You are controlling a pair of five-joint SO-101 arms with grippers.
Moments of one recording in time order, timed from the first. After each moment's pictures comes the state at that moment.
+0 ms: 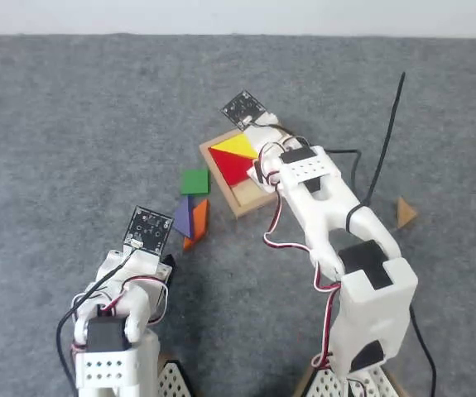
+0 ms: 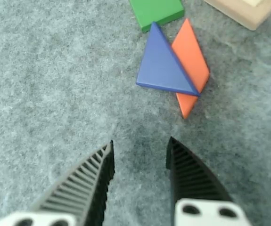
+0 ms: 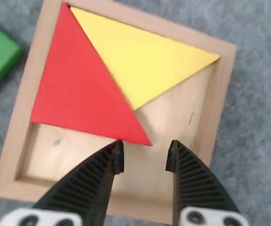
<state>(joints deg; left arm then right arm) -9.0 -103.1 96.9 71.5 -15.3 -23.1 19.5 11.6 35.8 23.7</state>
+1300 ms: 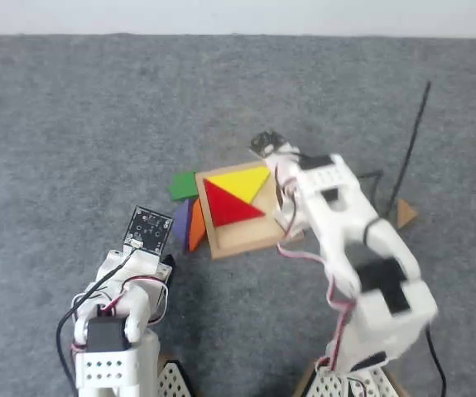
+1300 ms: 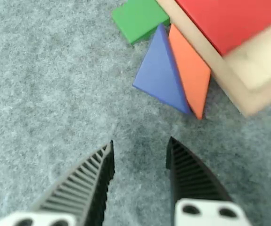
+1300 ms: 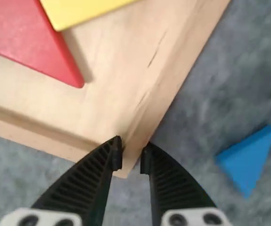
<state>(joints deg) -9.0 -103.1 96.9 71.5 -15.3 -19.9 7.3 28.5 58.5 23.2</state>
